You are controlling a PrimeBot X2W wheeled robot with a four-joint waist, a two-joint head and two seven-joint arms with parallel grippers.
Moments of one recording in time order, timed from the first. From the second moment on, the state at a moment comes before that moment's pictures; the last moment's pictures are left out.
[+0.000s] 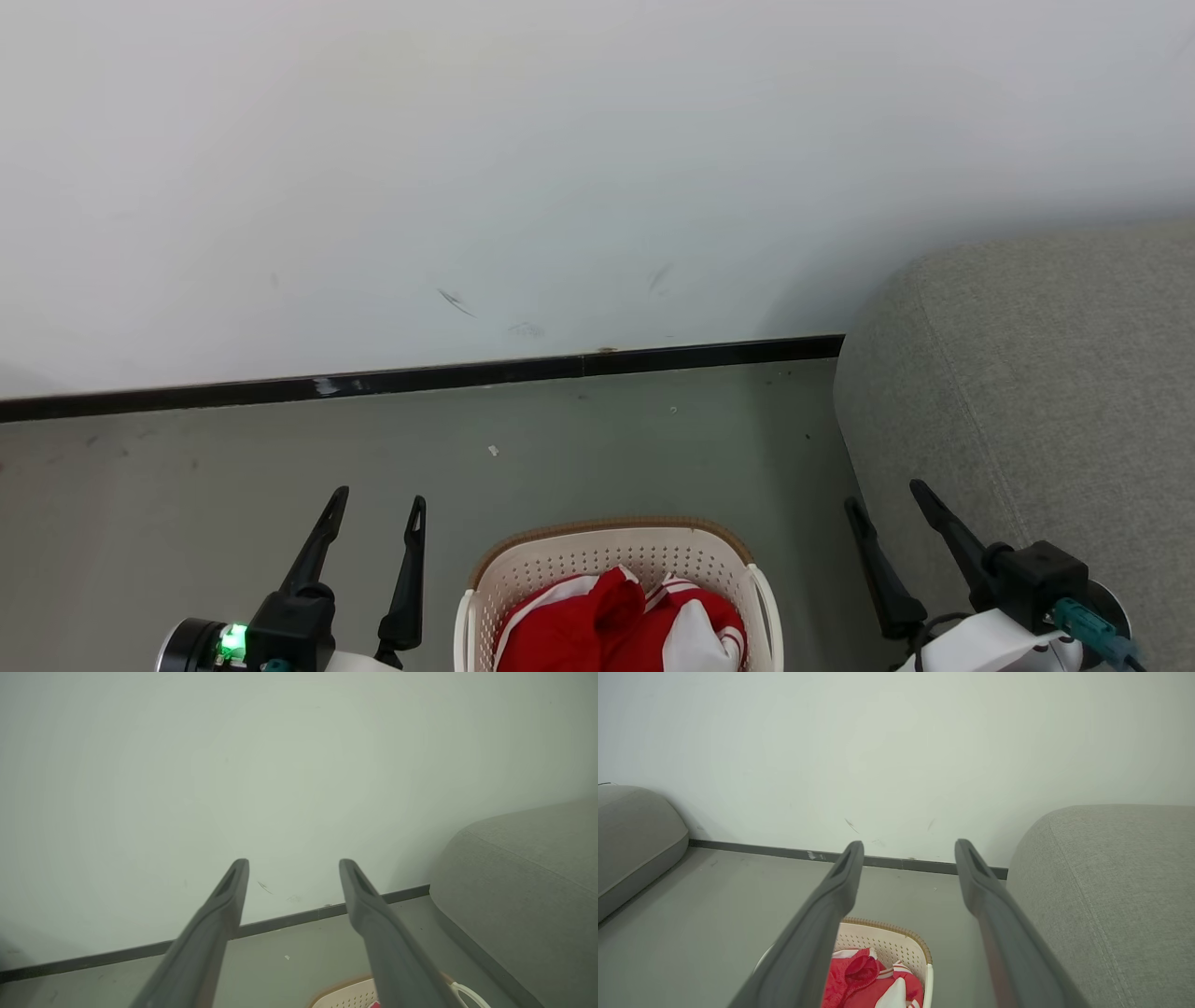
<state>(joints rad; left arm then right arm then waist) 0.01 0.05 -0.18 0.08 -0.14 0.09 -0.25 0.04 -0.04 0.08 0.11 0.05 0.12 -0.25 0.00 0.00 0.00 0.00</state>
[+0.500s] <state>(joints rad) 0.01 0.04 -0.17 0.08 -0.14 0.09 -0.25 0.04 -0.04 0.08 0.11 0.05 0.12 -0.25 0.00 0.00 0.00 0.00</state>
